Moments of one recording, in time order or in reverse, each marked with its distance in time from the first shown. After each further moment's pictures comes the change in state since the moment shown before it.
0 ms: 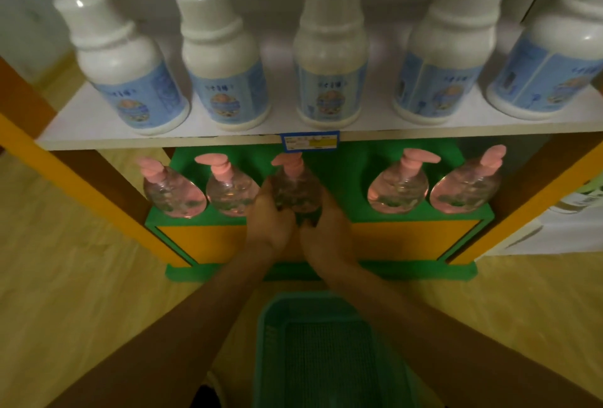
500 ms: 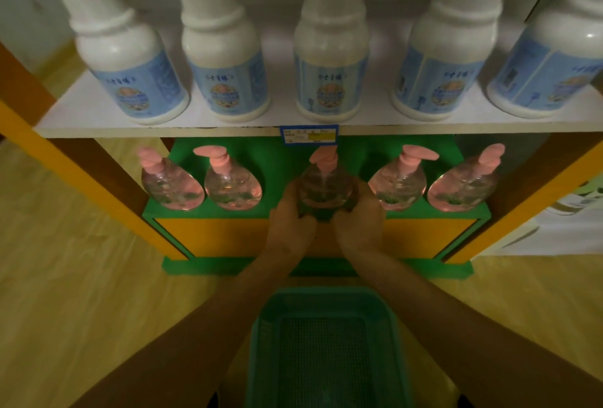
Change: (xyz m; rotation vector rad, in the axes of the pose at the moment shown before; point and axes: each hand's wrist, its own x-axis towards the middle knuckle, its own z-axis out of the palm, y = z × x) left_hand -0.018 0.004 0.030 -0.175 -0.084 0.001; right_hand 0.019 0.016 -0.037 -0.108 0.193 0.011
